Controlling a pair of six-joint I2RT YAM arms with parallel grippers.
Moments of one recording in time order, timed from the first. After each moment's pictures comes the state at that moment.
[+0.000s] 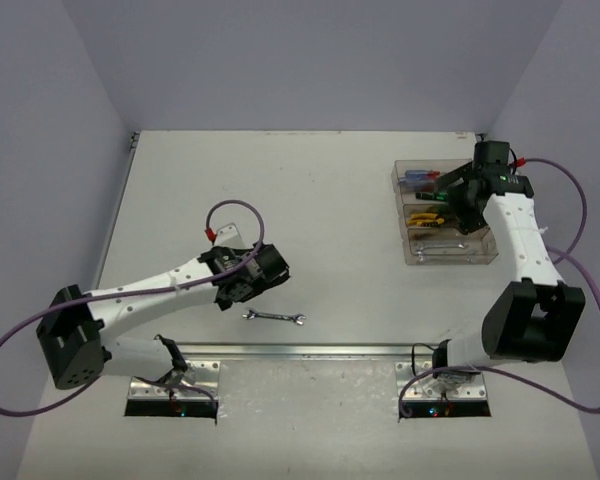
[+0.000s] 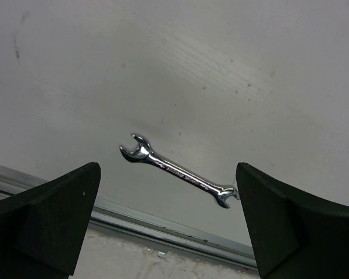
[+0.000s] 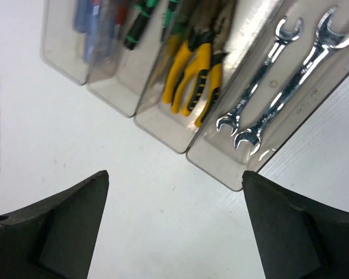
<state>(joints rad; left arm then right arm) -0.92 1.23 0.92 -0.99 -0.59 -1.37 -0.14 1.48 1.24 -0.78 0.14 1.02</state>
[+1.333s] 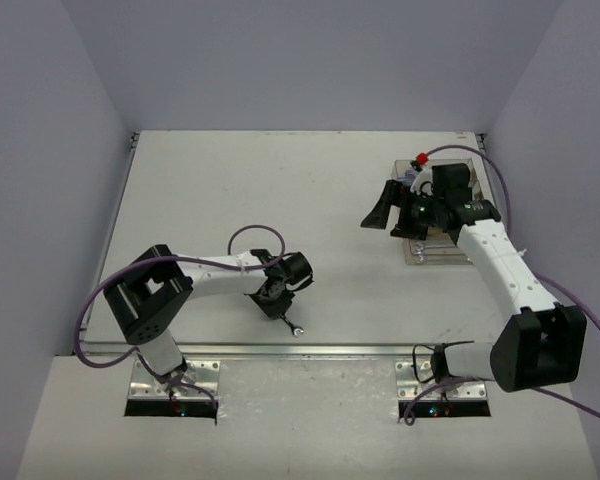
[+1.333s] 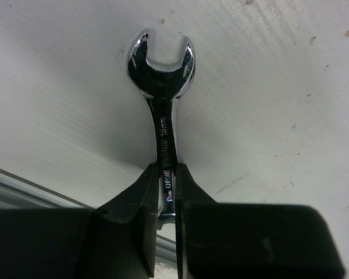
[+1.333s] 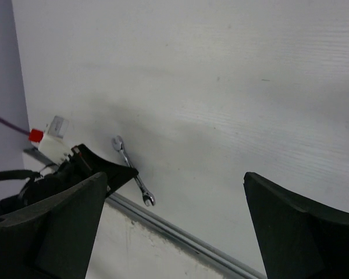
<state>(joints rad) -0.90 1.69 0.92 -0.77 -0.21 -1.72 0.09 1.30 1.02 -0.57 -0.49 0.40</state>
